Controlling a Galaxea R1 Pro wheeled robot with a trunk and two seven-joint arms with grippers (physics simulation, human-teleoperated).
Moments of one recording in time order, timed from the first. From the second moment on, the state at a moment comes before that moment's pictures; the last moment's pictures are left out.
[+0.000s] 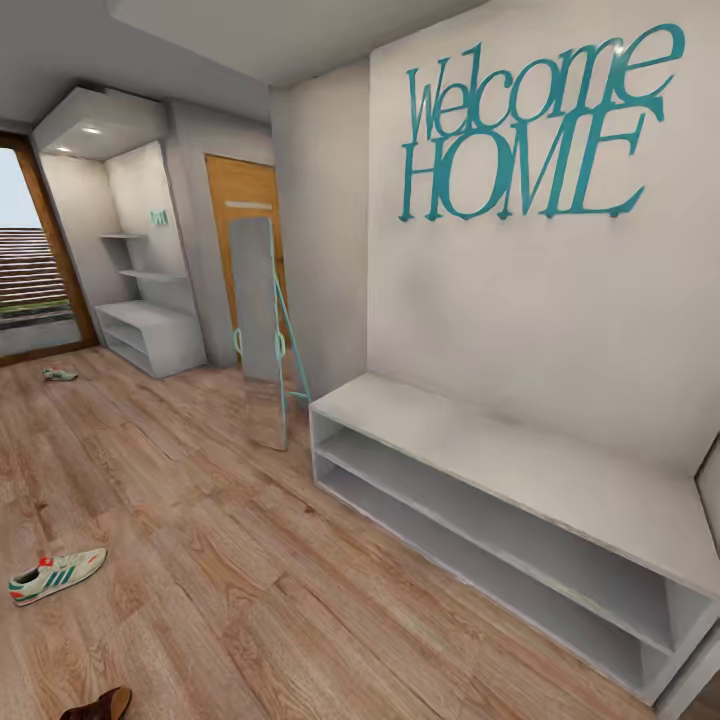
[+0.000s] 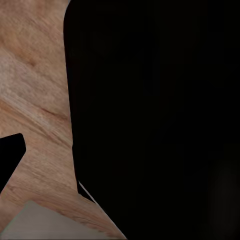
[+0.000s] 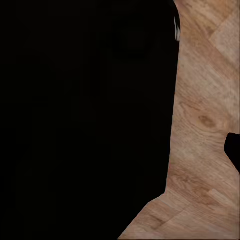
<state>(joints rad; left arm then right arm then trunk) 0.00 0.00 0.00 0.00 0.00 0.00 0.00 0.00 0.00 0.00 0.00 0.00 0.00 0.00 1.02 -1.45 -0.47</state>
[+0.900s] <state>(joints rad) 0.00 0.00 0.00 -0.02 0.00 0.01 0.00 0.00 0.05 -0.01 -0.07 0.00 0.00 0.00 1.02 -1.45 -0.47</state>
